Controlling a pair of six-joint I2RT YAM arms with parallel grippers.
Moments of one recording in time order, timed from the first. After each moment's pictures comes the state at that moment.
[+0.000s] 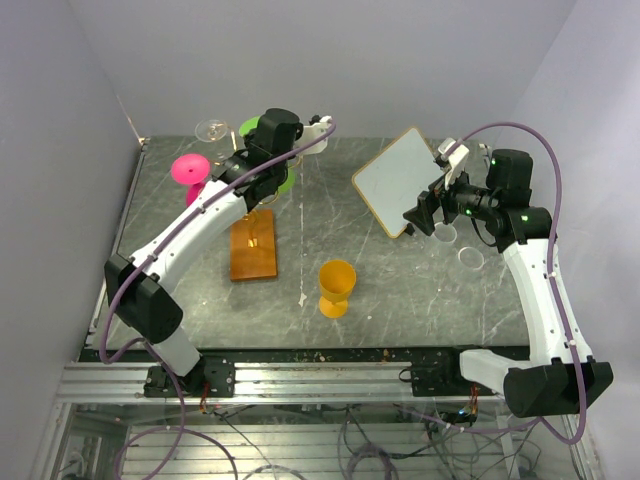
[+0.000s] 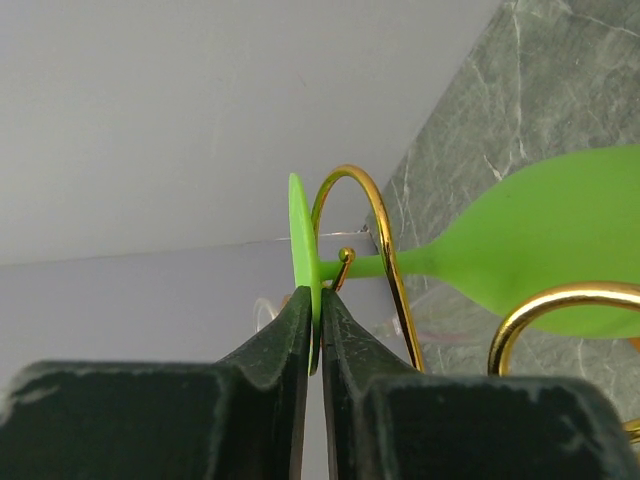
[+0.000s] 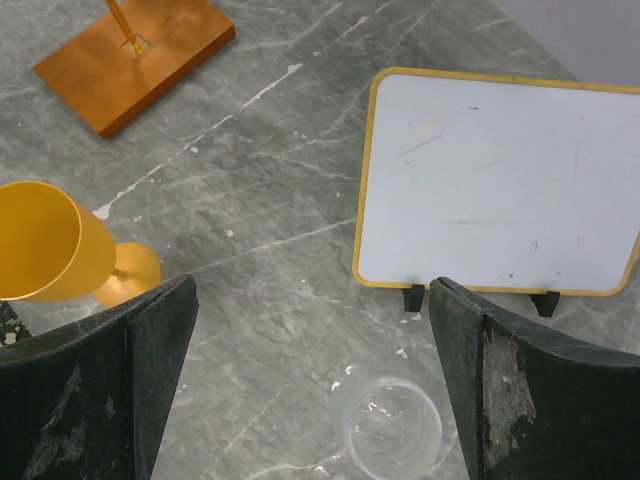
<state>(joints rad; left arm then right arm) -0.63 1.64 1.68 -0.43 -0.65 1.03 0.05 1.15 1.28 -0.69 -0.68 -0.47</state>
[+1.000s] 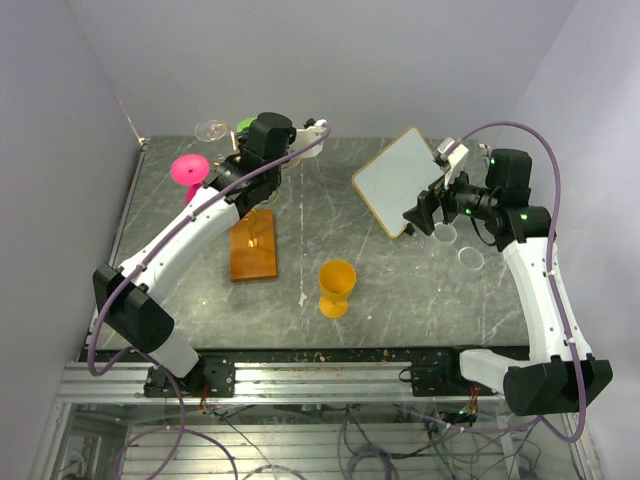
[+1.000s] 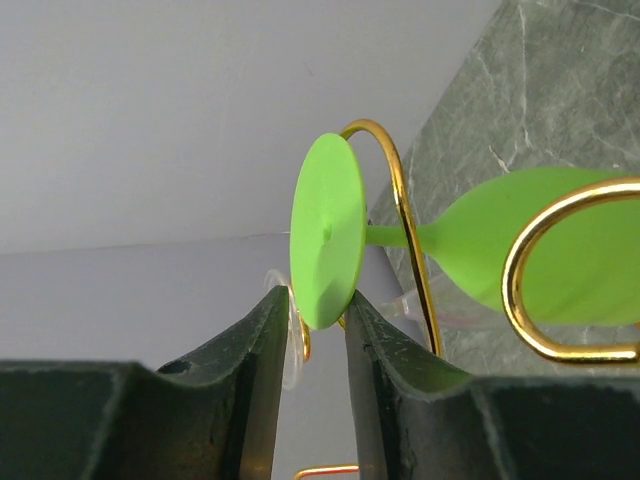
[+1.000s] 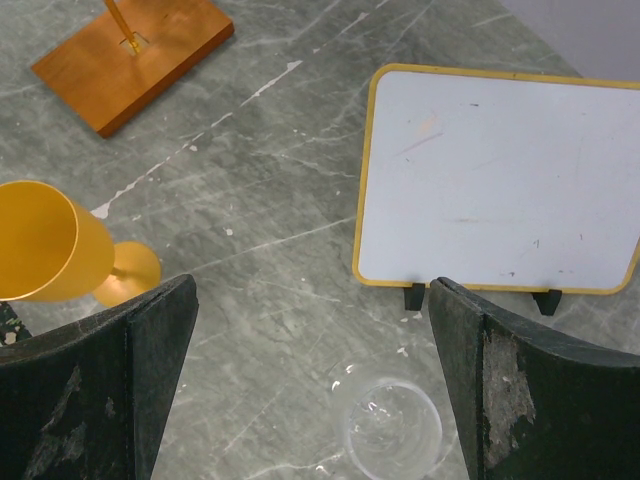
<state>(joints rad) -0.63 1.57 1.62 -0.43 -0.65 1.04 0.05 1.16 1.28 -0.69 -0.68 -0.47</state>
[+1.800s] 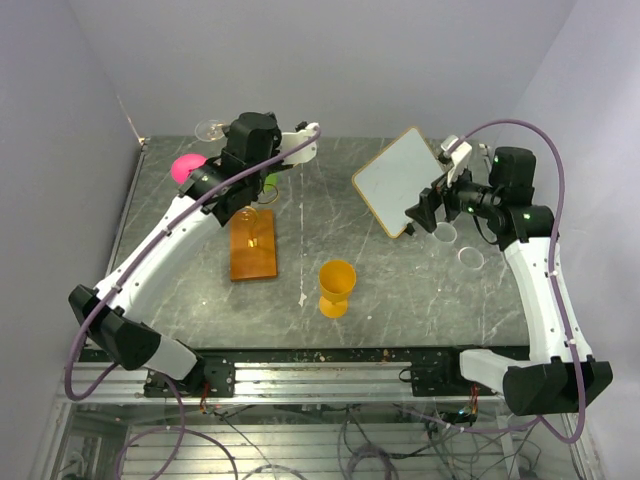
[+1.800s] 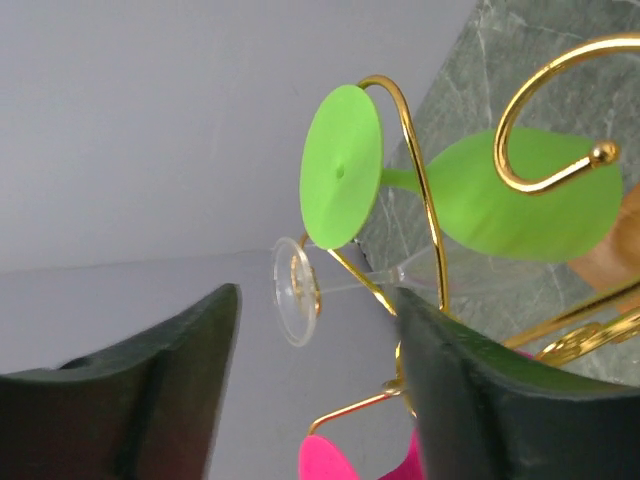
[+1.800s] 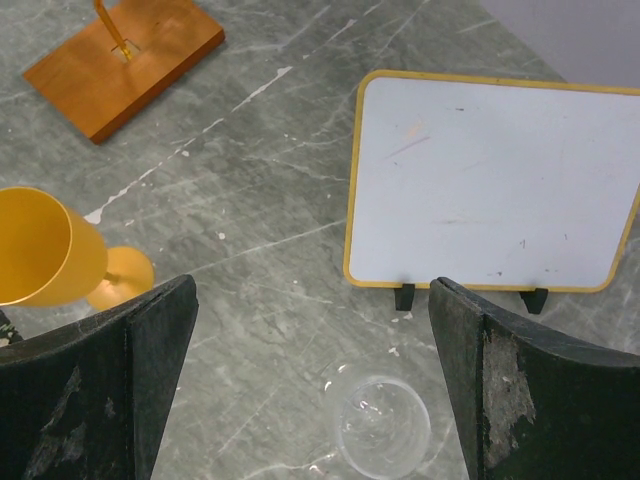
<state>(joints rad) -0.63 1.47 1.63 -0.54 -0.55 1.01 0.04 1.16 1.30 -0.69 -0.68 -0.47</state>
